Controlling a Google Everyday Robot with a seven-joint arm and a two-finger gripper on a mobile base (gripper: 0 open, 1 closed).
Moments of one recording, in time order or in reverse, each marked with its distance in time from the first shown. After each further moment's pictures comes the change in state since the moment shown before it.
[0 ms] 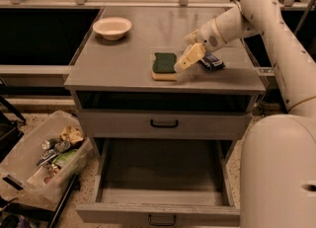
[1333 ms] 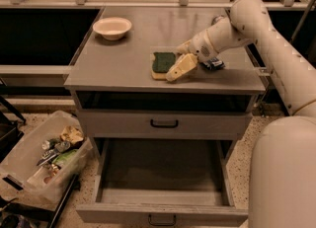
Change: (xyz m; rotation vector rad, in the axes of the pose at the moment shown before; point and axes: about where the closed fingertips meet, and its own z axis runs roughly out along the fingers) arm 0.013 0.020 0.033 -0.036 0.016 0.016
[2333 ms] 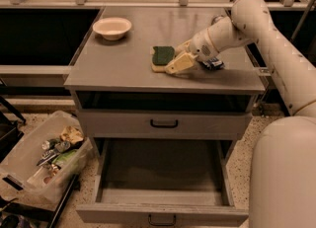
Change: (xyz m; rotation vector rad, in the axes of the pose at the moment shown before) arm 0.000 0.000 0.000 0.000 0.000 0.000
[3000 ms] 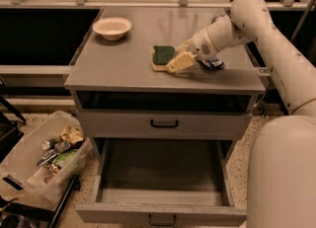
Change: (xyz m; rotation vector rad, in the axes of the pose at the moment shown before) arm -0.006 0.000 -0.005 0.000 0.000 0.000
